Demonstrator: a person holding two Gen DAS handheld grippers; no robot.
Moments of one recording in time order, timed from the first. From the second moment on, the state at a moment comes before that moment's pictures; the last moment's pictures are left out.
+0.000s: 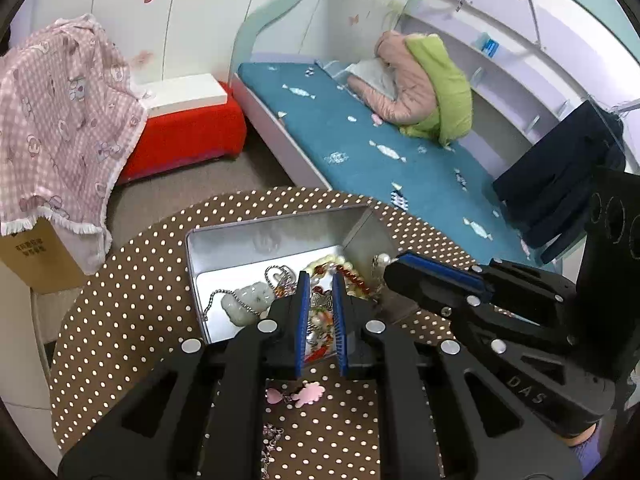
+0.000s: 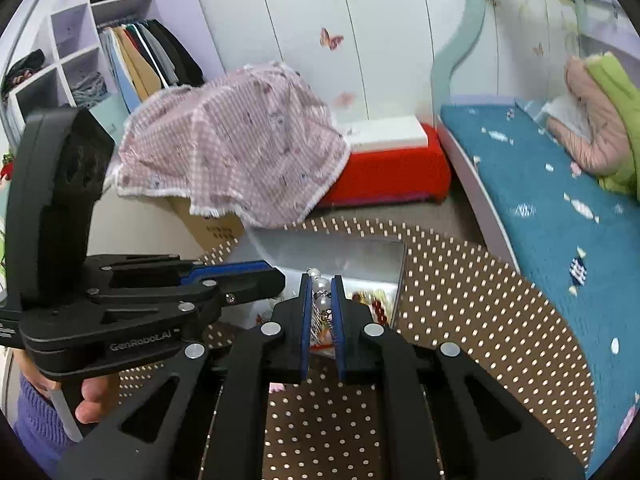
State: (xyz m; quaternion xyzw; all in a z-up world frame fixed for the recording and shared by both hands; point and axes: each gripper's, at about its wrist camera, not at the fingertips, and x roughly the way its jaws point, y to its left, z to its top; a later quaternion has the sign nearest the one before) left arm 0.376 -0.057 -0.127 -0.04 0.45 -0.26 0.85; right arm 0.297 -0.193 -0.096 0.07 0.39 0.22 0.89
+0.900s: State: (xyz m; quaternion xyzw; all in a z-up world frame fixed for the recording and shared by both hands) left arm 0.299 0.022 -0.127 -0.04 0.41 -0.23 0.88; right arm 0.247 -0.209 -0.095 0.08 0.38 0.23 0.89
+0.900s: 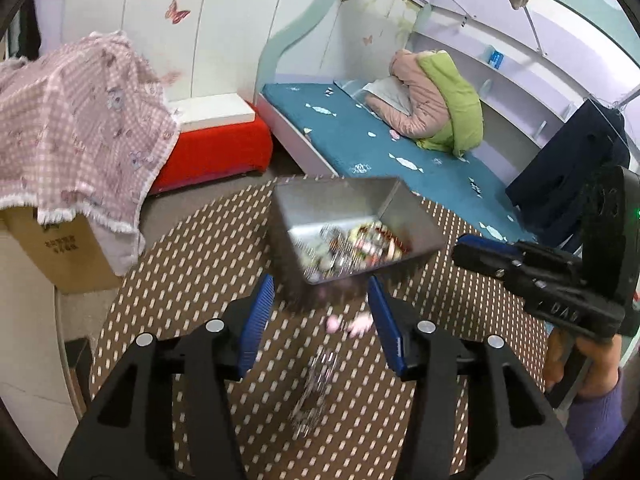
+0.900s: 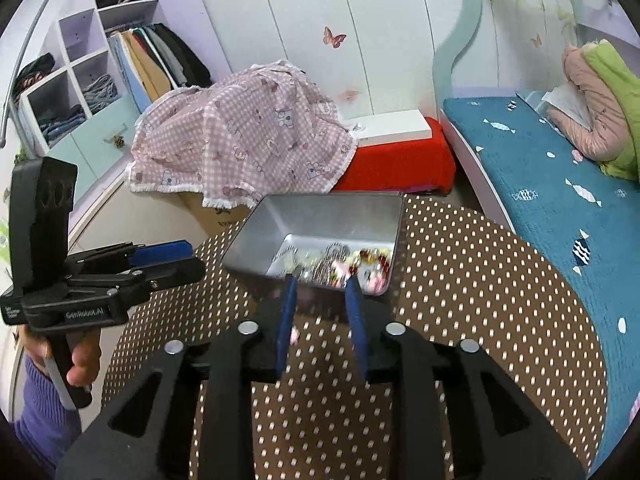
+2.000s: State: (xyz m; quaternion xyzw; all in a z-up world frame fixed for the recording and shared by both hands) left arm 0.255 -0.013 -0.203 0.09 0.43 -0.18 0.88; right arm 0.228 -0.163 -0.146 0.03 0.43 0.23 0.87
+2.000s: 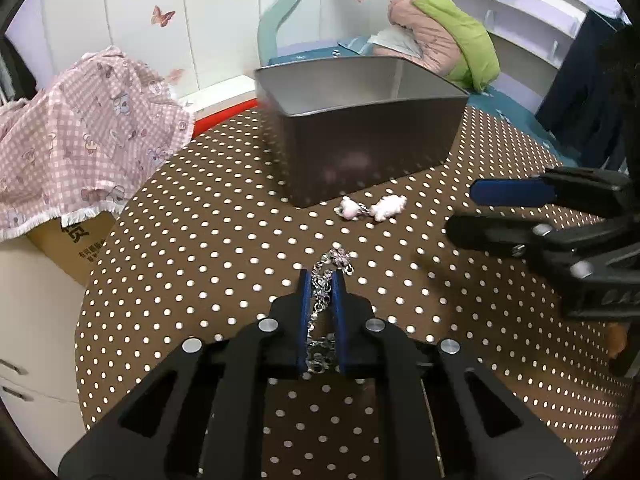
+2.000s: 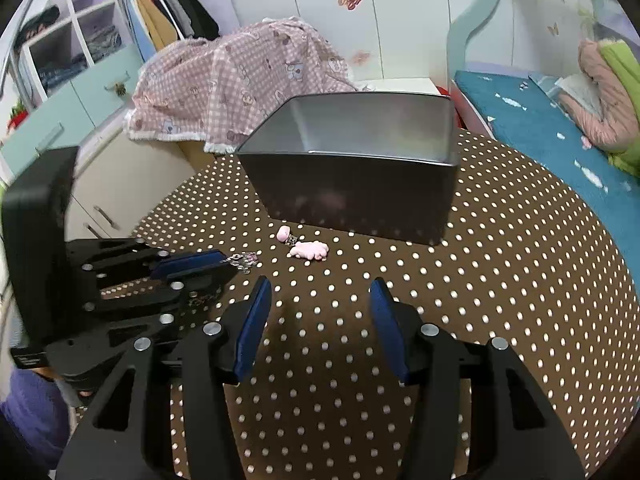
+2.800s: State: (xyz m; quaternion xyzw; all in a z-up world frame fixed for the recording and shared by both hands) left arm 0.274 0.015 -0.175 0.01 0.42 -0.18 0.89; right arm 0.252 -0.119 -0.165 -0.08 0.43 0.22 0.87
